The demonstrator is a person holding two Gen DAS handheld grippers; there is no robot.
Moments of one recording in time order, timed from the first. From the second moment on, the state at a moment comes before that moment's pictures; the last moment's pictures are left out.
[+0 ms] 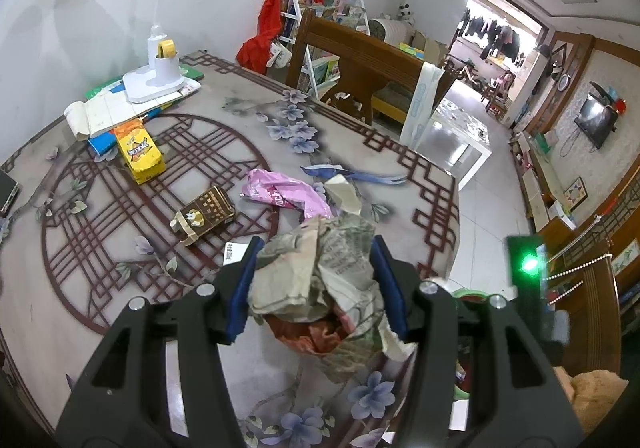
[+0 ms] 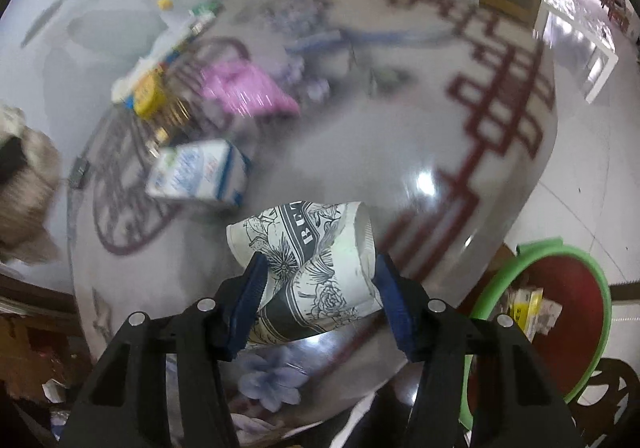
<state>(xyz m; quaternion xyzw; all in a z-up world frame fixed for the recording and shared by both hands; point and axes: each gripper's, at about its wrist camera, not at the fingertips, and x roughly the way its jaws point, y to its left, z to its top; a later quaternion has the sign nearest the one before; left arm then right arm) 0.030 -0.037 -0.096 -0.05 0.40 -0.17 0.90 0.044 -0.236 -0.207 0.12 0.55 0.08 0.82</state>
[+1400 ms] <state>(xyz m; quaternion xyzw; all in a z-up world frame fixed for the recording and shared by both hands) -0.020 -0.298 -0.113 0.07 0.42 -0.47 0.77 -0.120 -0.458 -0.132 0.29 0.44 -0.19 0.83</state>
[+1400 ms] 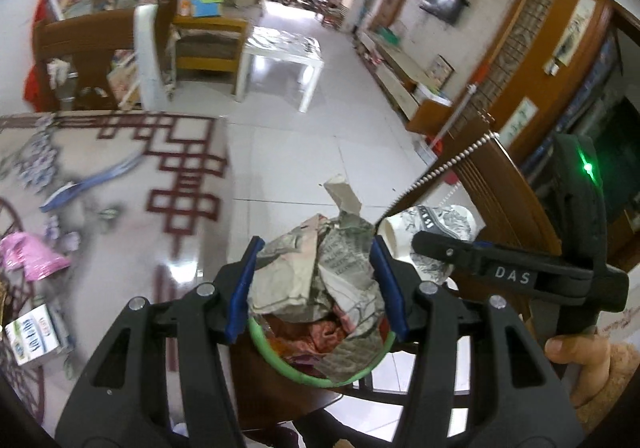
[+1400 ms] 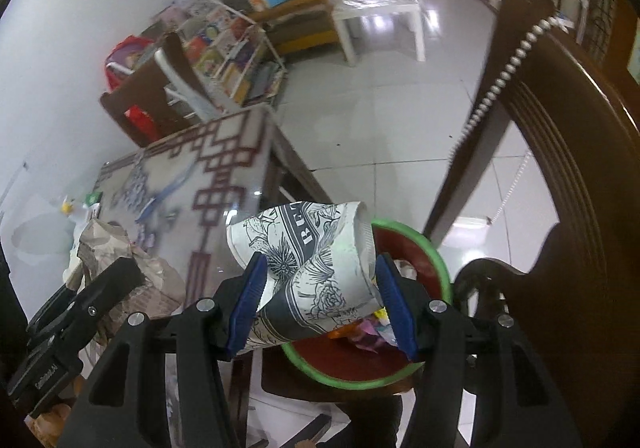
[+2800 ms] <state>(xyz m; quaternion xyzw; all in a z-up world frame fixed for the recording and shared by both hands) 0.083 -0.049 -0.177 -0.15 0.52 -0.10 0.84 0.007 -0.359 -0.147 0.21 0.51 -0.01 0.83</state>
